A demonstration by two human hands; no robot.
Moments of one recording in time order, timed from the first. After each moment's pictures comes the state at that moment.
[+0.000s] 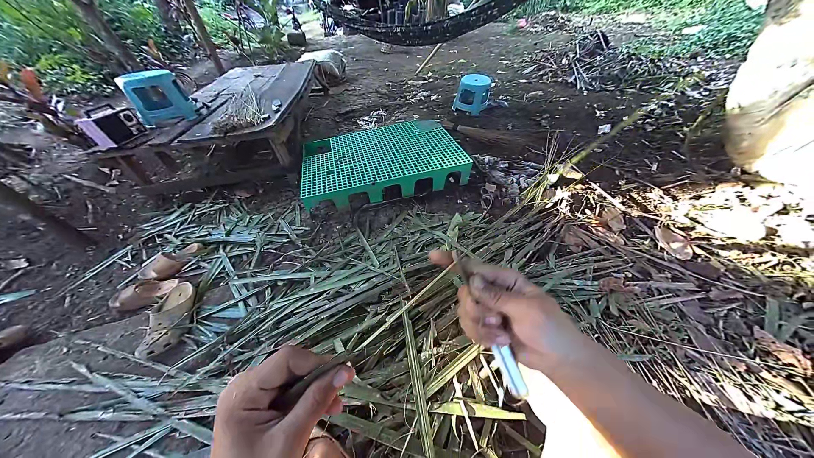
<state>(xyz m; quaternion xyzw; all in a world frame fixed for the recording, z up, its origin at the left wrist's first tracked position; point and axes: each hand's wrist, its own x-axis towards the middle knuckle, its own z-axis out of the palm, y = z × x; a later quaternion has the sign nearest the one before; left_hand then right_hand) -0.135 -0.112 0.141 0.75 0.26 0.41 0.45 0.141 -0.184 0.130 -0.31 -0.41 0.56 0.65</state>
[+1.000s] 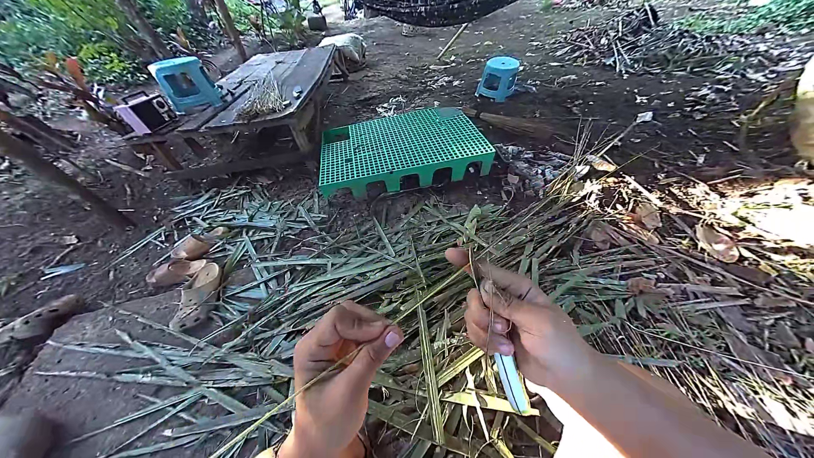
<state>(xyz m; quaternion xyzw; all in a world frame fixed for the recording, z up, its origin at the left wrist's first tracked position) -0.092 -0.105 0.114 0.66 0.12 0.53 0.53 0.118 -0.186 0.119 -0.29 -0.37 0.57 0.67</state>
